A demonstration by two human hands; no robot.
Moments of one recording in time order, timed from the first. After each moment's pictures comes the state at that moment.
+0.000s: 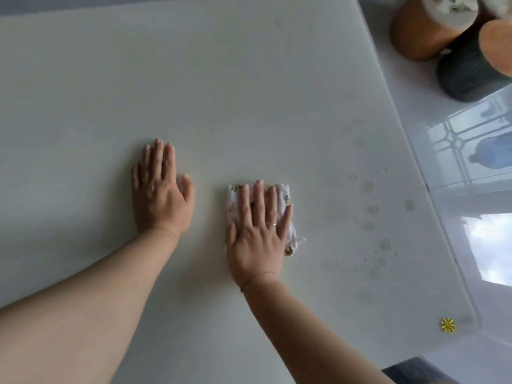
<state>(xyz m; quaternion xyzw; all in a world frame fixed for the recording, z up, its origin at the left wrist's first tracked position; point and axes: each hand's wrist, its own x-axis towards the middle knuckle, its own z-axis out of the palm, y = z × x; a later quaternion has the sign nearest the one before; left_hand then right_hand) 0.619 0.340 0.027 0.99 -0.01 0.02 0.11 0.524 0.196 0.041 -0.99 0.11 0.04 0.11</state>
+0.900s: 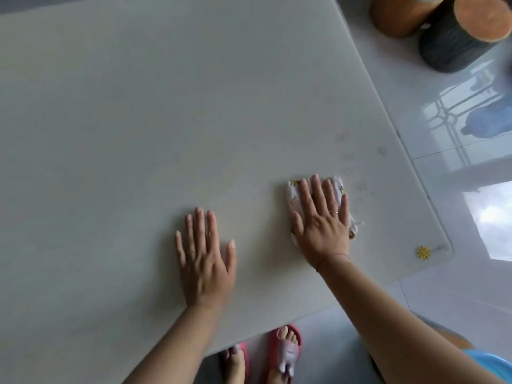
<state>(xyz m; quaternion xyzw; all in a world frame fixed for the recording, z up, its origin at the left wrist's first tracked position) 0.408 0.294 0.042 0.99 -0.03 -0.07 0.11 0.419 0.077 0.044 -0.98 0.14 0.10 0.06</state>
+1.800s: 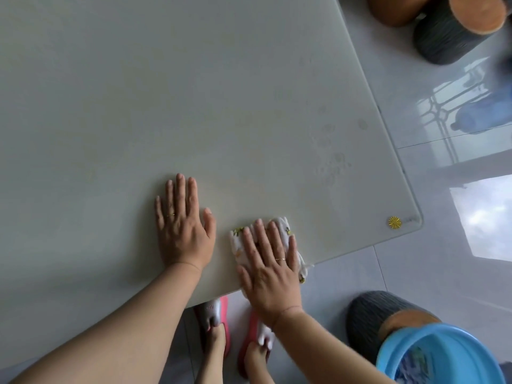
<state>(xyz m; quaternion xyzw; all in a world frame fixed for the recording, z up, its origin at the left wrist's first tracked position) 0.395 0.289 0.032 0.99 -0.01 -0.03 0.10 0.289 0.140 0.050 -0.99 -0.02 0.10 0.10</state>
